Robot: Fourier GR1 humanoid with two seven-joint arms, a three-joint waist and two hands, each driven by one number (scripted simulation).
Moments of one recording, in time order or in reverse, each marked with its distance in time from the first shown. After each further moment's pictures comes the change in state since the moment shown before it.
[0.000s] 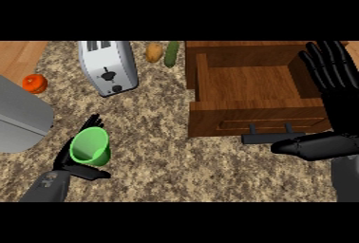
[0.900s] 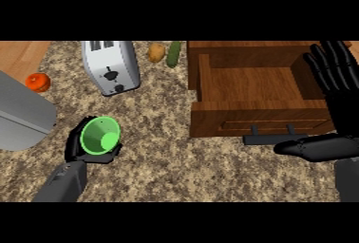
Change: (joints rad) left arm -0.018 -0.106 0.138 -0.108 0.119 0.222 -0.141; right arm 0.018 -0.005 -0.013 -0.006 0.000 0.002 0.000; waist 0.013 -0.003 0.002
